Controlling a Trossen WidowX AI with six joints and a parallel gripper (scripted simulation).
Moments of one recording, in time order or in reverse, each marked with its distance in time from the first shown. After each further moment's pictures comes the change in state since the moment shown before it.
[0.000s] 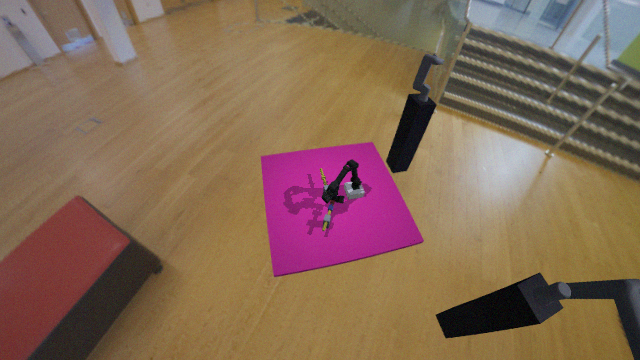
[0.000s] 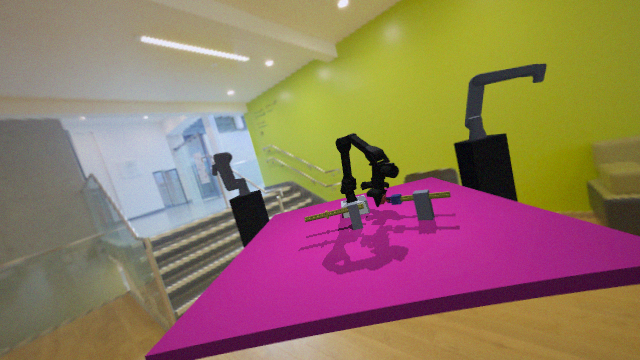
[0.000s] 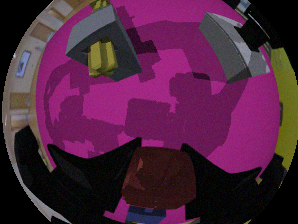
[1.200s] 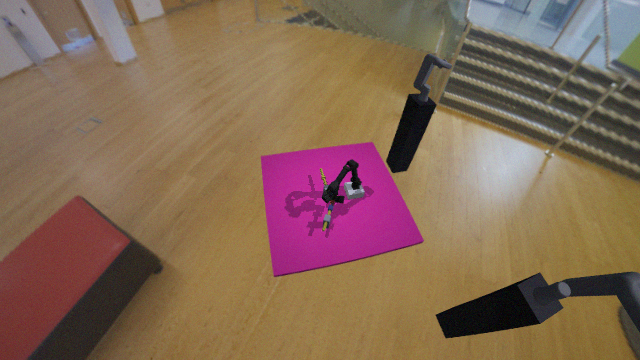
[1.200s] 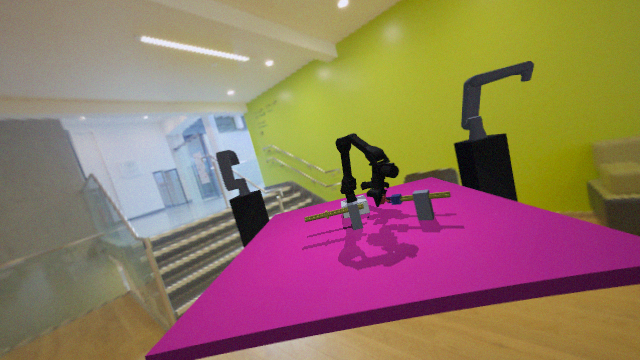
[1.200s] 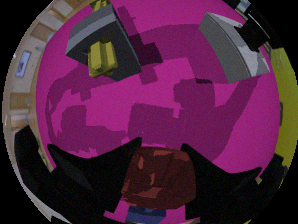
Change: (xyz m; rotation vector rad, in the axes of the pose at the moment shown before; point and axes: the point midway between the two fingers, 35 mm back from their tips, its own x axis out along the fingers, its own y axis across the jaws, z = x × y) arm 0.000 0.000 0.000 0.000 0.000 0.000
